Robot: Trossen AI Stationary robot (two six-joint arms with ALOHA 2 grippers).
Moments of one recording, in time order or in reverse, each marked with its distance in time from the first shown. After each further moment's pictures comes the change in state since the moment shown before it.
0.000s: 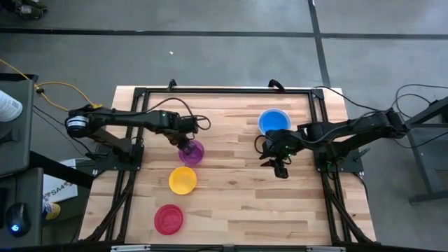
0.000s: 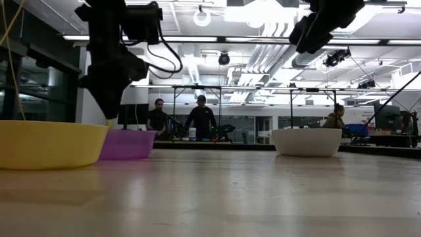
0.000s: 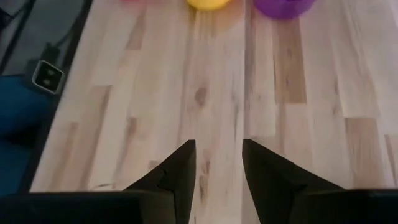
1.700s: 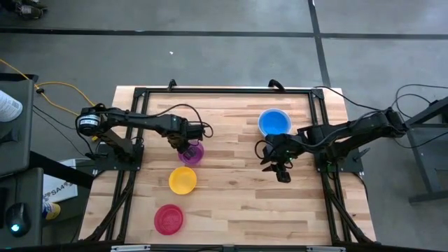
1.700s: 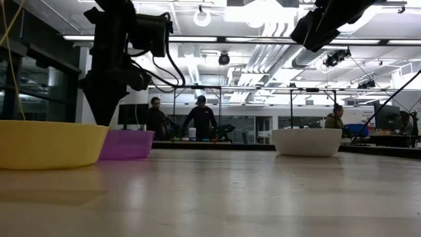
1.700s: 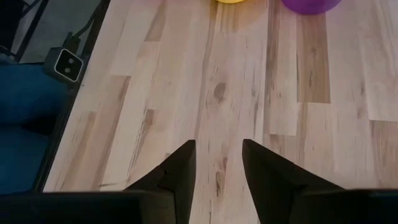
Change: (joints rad) left arm -0.050 0.123 0.057 -0.107 -0.044 -0.016; right arm 0.040 0.008 0.000 0.003 -0.012 0.000
